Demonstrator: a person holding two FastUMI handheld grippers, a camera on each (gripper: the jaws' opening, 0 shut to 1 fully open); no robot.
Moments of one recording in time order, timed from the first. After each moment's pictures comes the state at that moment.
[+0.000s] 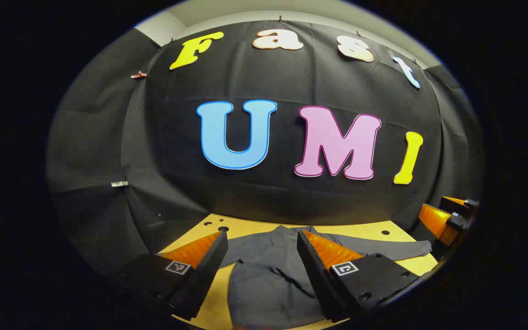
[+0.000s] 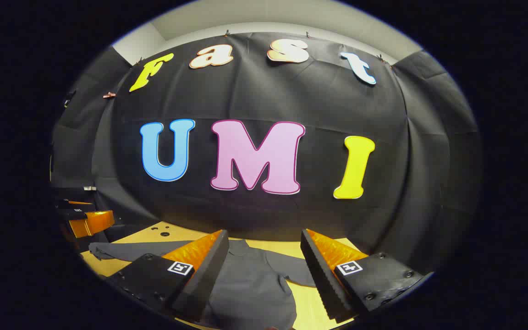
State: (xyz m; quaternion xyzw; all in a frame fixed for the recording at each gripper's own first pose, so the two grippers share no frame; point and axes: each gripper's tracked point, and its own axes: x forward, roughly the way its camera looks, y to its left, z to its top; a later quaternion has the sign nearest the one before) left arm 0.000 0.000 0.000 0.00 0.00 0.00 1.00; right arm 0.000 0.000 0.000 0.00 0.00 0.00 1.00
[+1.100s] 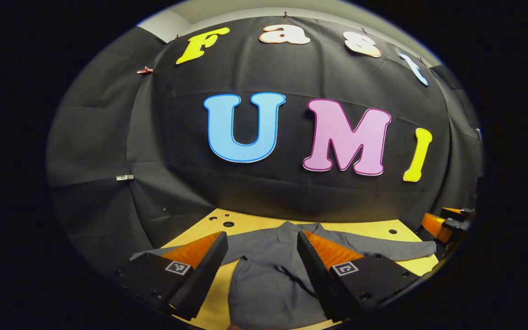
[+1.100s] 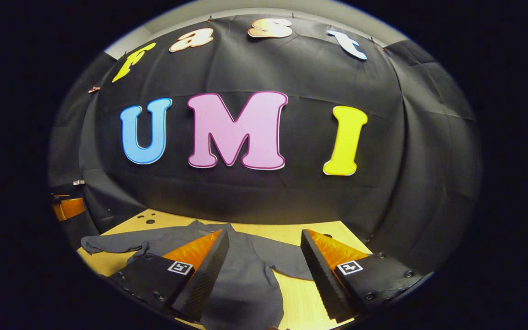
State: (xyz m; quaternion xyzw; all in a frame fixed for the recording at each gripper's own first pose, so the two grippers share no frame) left arm 0.015 0.008 -0.021 -0.01 0.03 0.02 1.00; right arm 0.044 -0.062 -0.059 0.01 0.06 -0.03 1.00
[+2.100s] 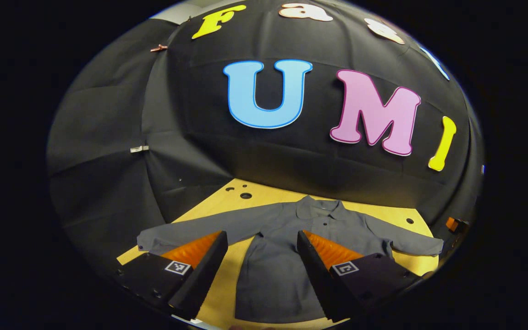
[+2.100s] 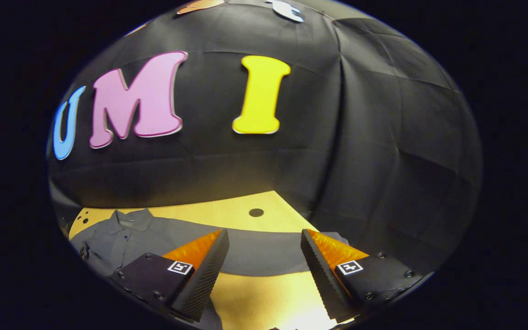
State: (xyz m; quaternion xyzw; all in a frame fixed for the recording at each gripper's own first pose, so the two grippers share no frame) left arm 0.036 0.040 -0.075 -0.04 0.12 0.09 0.99; right arm 0.082 -0.261 -0.158 0.06 0.16 -0.24 0.96
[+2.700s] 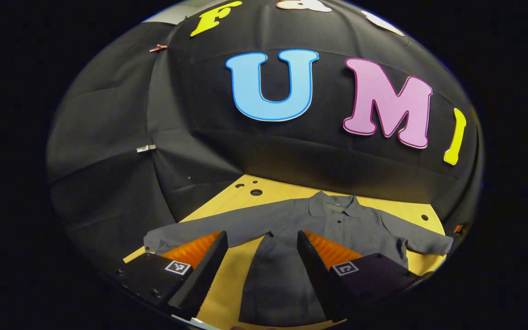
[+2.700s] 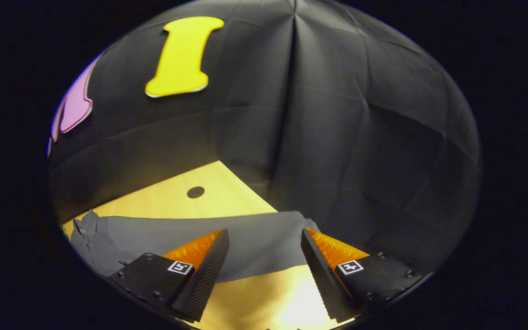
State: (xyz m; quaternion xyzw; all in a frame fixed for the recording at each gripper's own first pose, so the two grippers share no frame) left arm 0.064 0.043 -0.086 -0.02 0.15 0.12 0.98; right arm 0.089 -0.374 -0.256 0.13 0.26 -0.35 0.89
